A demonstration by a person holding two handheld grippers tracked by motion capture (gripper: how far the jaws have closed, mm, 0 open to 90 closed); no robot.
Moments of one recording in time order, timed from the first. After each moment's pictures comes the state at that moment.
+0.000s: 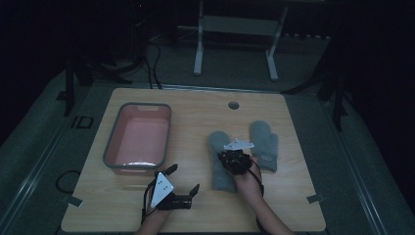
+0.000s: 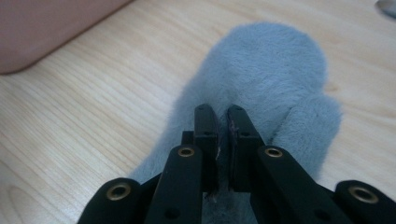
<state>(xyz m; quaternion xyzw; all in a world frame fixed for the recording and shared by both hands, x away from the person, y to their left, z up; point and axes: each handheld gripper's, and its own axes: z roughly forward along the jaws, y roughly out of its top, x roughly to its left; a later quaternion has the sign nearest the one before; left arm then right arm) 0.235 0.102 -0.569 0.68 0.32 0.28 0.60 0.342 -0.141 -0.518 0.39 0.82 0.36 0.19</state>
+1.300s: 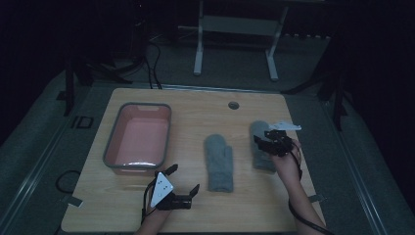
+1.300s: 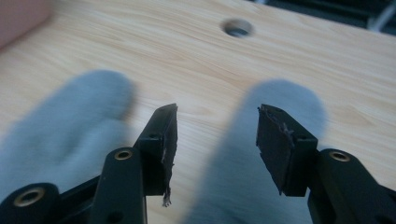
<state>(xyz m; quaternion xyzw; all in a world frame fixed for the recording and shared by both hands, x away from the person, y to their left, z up) 0.236 0.102 -0.569 0.68 0.32 0.27 0.60 0.394 -0.264 -0.483 0.46 0.77 0.37 0.24</state>
